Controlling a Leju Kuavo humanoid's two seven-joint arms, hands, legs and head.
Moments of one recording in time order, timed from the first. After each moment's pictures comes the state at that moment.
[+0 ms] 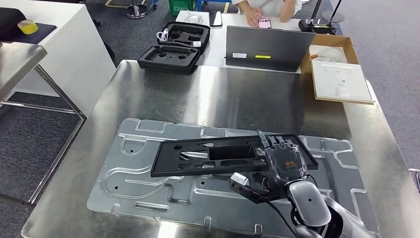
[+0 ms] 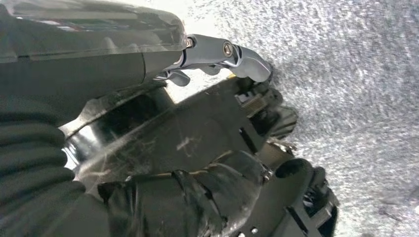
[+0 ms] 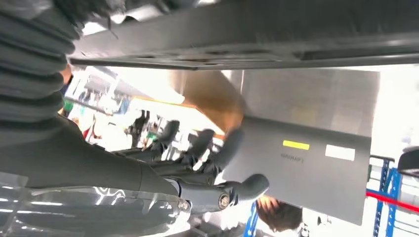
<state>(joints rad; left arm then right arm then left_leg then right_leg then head) -0.12 0.05 -1.03 -0.22 0.75 0.26 -0.29 -0.37 -0.48 0.75 -1.54 1.11 0.14 0.49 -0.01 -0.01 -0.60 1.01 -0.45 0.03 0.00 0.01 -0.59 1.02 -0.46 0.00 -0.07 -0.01</state>
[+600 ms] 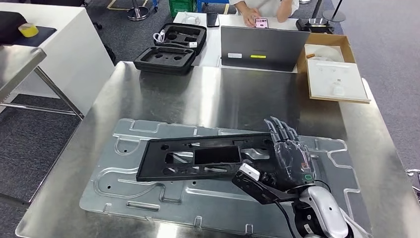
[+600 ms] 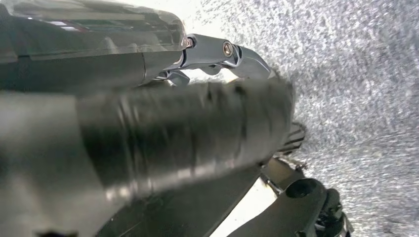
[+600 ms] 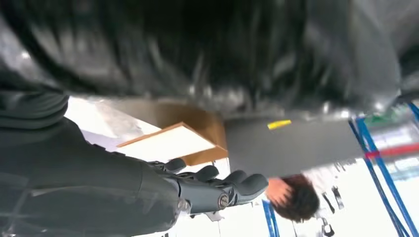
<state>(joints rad) -0.12 0.05 -1.03 -0.22 0.76 0.29 -0.29 -0.30 -0.47 0.66 -1.71 0.90 -0.11 0.46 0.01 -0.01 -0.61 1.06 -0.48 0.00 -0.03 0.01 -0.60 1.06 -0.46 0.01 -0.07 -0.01</state>
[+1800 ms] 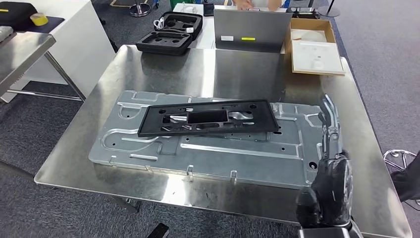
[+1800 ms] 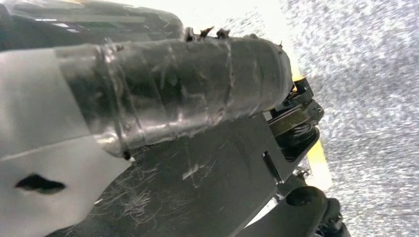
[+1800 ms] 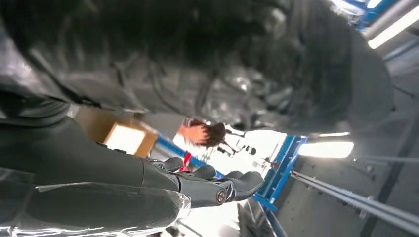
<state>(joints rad) -0.12 0.06 -1.03 -0.22 0.80 0.32 -0.26 -0.20 -0.30 0.65 -2.04 0.84 -0.58 0.26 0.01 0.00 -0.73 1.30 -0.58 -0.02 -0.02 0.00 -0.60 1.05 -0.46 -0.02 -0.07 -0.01</state>
